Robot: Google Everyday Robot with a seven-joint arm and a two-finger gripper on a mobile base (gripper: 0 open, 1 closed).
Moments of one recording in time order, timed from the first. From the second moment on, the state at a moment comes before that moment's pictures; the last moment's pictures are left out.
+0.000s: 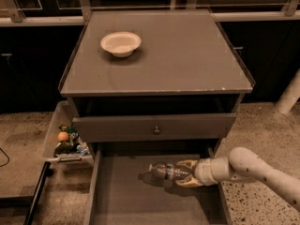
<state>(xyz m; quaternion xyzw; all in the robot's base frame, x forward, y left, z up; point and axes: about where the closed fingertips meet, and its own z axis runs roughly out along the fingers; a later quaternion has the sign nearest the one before) 0.497 -0.144 0.442 -0.61 0.66 0.24 0.36</state>
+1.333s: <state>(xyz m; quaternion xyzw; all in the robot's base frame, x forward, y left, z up) 0.461 -0.173 0.637 -0.69 0.59 0.13 0.40</state>
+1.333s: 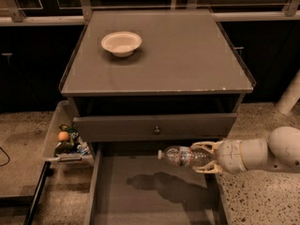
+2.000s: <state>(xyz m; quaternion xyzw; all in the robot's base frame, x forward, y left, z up) 0.456 -0.168 0.668 -0.70 0.57 0.12 0.42</state>
